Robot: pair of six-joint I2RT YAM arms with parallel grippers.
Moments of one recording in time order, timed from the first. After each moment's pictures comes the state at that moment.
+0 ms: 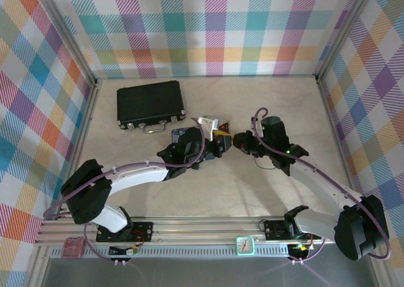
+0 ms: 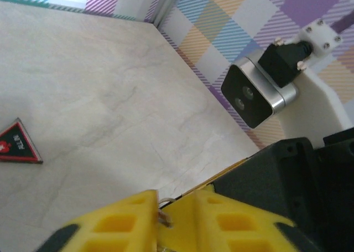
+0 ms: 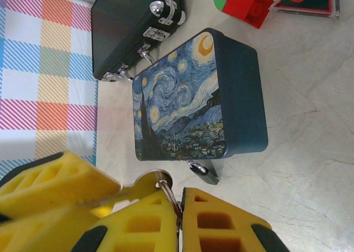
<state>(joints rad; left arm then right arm) -0.92 1.52 0.89 0.39 -0.01 -0.57 0.47 1.12 0.73 -0.21 -0.43 0.88</state>
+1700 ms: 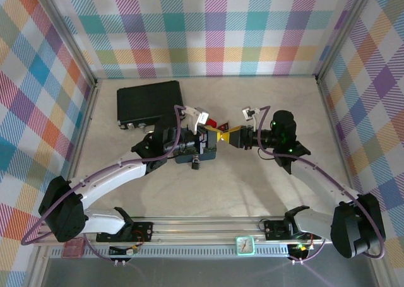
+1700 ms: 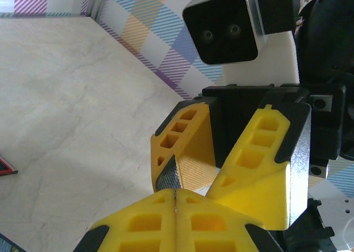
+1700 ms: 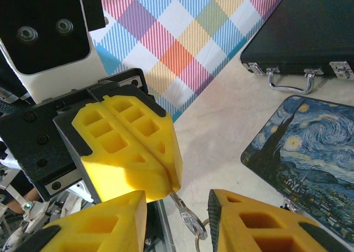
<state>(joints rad) -0.76 1.29 0.92 0.14 0.40 -0.43 0.37 1.15 0.70 0.25 -0.98 0.58</state>
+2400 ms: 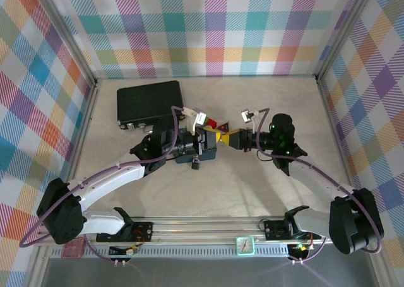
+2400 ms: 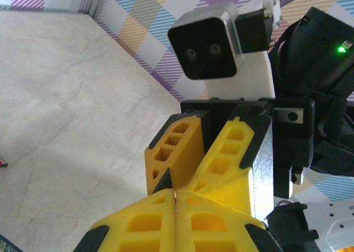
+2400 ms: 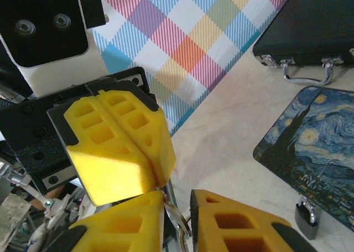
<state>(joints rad) -0.76 1.27 0.89 0.17 0.41 -0.50 0.37 1.20 0.64 0.41 -1.03 0.68</state>
